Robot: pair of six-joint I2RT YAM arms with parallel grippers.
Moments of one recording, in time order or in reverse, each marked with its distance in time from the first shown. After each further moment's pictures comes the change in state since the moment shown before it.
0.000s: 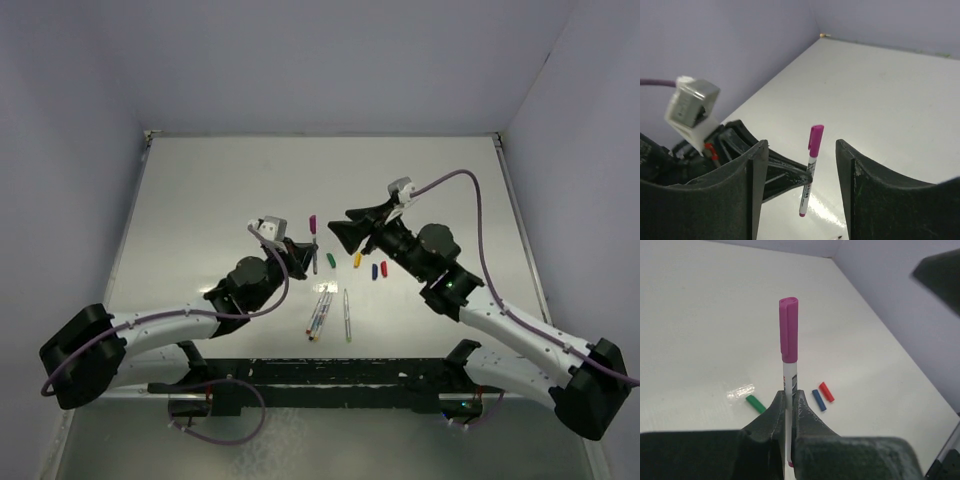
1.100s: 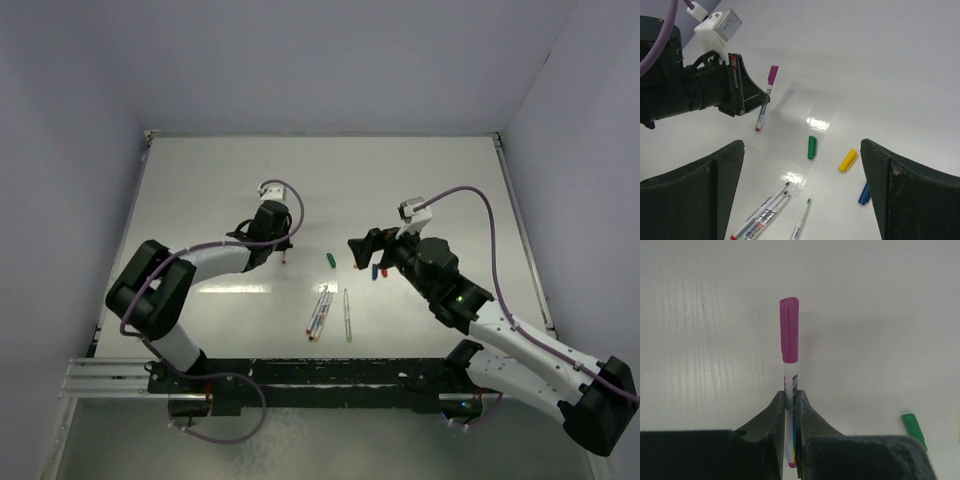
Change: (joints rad) left arm 0.364 0.496 0.404 -0.604 0.042 -0.002; right arm 0.000 -0.159 -0.089 -0.293 0.295 -0.028
